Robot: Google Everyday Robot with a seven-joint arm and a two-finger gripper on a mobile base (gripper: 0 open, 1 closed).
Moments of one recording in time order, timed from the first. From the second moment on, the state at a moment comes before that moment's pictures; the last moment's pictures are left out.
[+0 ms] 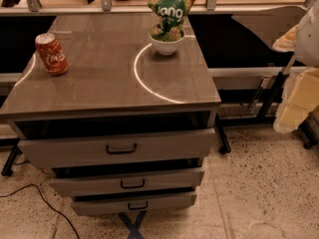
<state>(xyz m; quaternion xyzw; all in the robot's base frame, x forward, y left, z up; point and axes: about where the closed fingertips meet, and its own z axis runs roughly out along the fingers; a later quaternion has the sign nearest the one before) 0.438 -0.217 0.976 -0.60 0.78 -0.03 0.16</state>
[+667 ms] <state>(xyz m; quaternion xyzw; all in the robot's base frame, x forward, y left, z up) 0.468 -0.207 0.971 -0.61 0.77 -0.02 0.17</state>
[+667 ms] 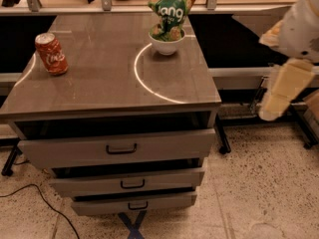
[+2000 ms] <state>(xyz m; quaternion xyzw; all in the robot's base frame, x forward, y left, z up) 0.621 -0.171 0.981 -0.61 0.74 -0.05 0.27</state>
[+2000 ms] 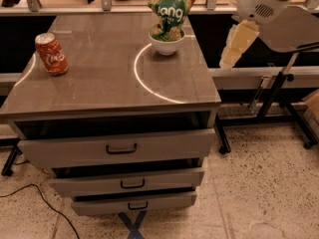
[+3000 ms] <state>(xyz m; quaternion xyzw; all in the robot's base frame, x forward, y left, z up) 0.728 -0.152 0.964 -0.42 0.80 -0.01 0.43</state>
